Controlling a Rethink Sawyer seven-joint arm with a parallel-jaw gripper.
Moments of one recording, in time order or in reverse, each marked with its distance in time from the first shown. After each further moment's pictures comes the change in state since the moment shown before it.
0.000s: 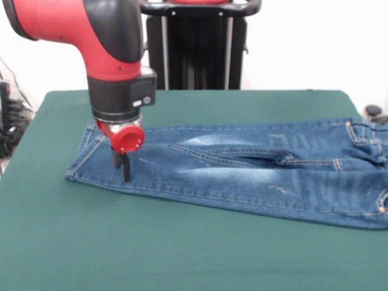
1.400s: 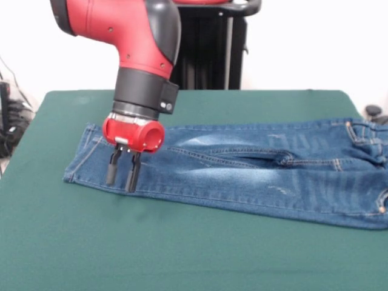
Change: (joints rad) arm 0.241 0.072 -0.273 0.048 -0.038 -0.703 0.000
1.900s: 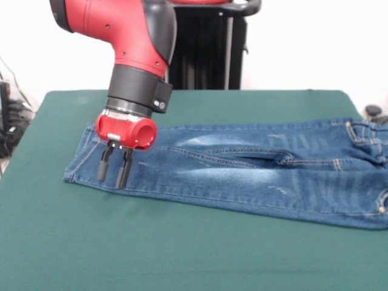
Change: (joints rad) arm 0.008 0.020 -0.046 0.004 0.014 -0.033 0.000
